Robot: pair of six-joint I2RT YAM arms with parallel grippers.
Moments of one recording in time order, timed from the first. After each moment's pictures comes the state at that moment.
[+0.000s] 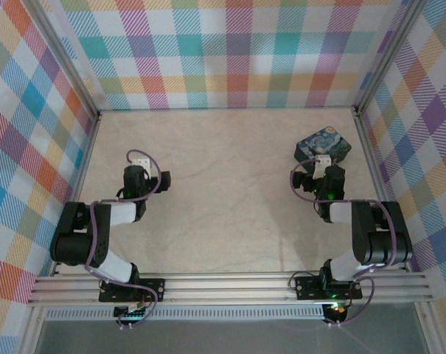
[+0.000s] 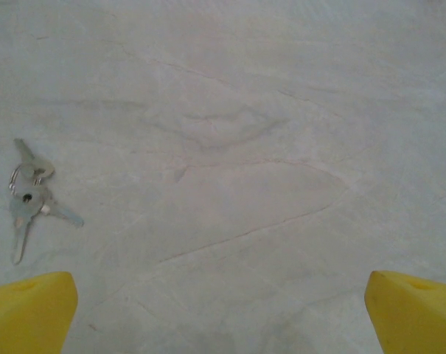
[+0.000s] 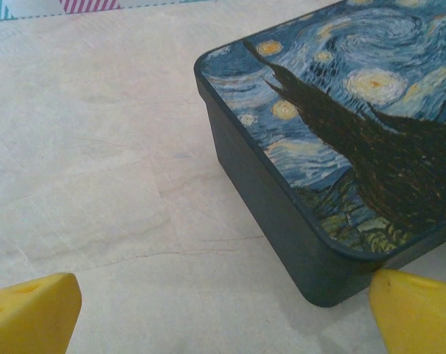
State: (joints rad) left arm -0.06 1.51 0.53 0.46 -0.03 -0.09; right arm 0.00 1.50 0.45 0.58 -0.16 0.04
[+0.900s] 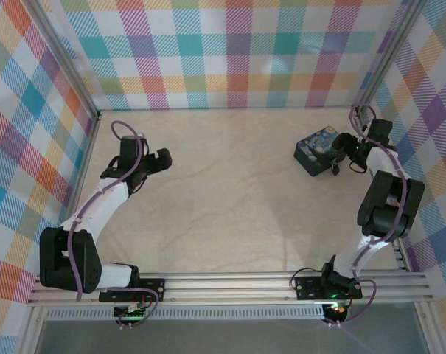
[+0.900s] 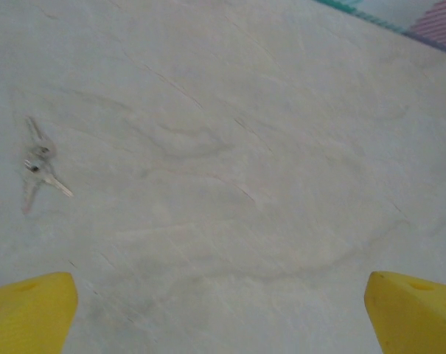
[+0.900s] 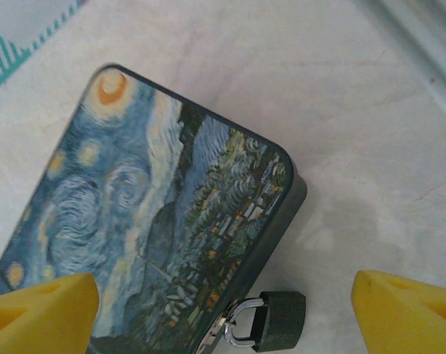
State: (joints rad) left arm -0.16 1.34 0.94 -0.34 -0.07 -0.42; right arm -0.33 1.80 1.28 -0.38 -0.27 0.31
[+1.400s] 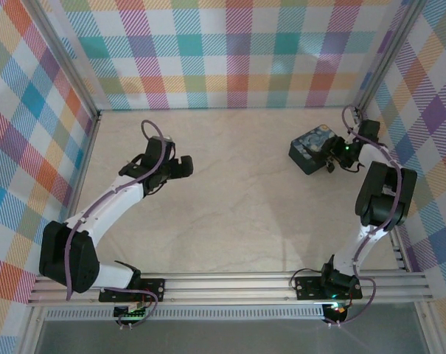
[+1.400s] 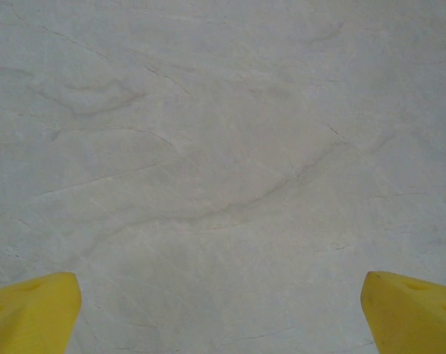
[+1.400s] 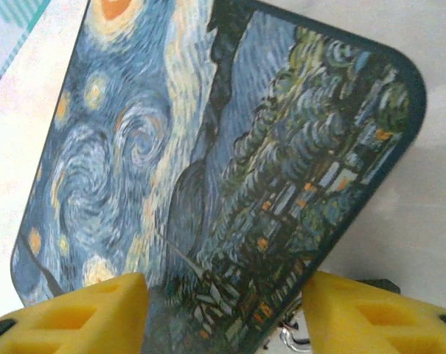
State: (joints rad) left arm -0.39 1.37 1.04 -0.48 -0.17 -0.43; right arm -0.27 1.90 1.32 -0.39 -0.45 0.37
